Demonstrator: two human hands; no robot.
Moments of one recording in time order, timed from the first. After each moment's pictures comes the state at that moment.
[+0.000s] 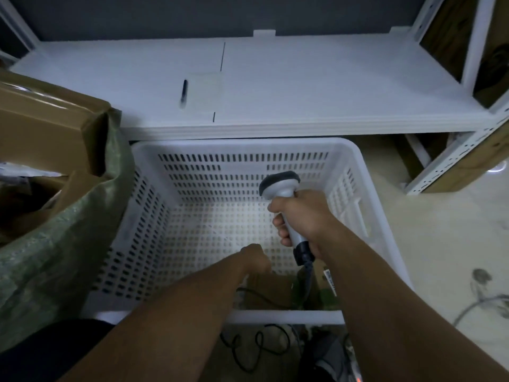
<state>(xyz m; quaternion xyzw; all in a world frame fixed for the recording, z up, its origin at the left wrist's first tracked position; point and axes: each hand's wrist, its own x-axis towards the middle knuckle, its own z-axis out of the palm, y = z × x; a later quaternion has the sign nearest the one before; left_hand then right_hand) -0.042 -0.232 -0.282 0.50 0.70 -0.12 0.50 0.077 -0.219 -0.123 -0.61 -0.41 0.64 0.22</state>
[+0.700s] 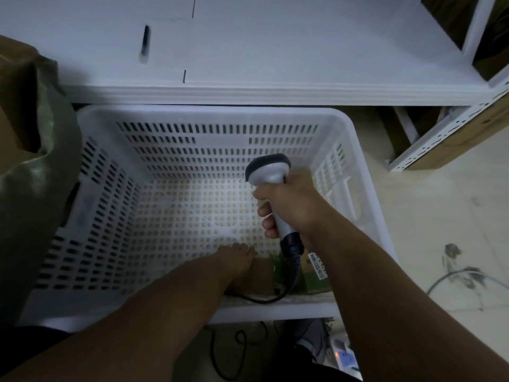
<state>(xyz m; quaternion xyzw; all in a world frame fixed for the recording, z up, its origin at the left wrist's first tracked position) -0.047 -0.254 -0.370 0.78 0.48 -0.32 0.25 0.081 -0.209 -0.140 -0.62 -0.39 0.65 0.19</state>
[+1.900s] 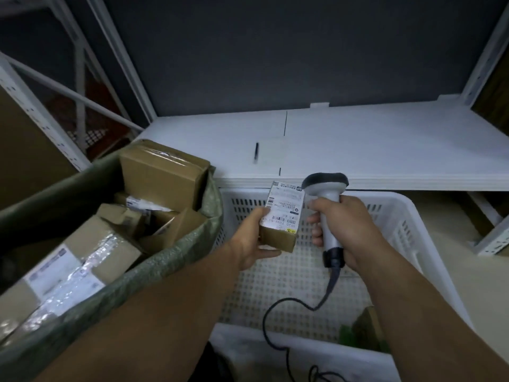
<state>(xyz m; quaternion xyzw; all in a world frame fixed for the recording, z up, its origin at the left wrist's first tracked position) -0.143 -0.253 -0.114 0.21 0.63 0.46 0.59 0.035 -0.238 -0.040 -0.53 -0.43 0.63 0.38</state>
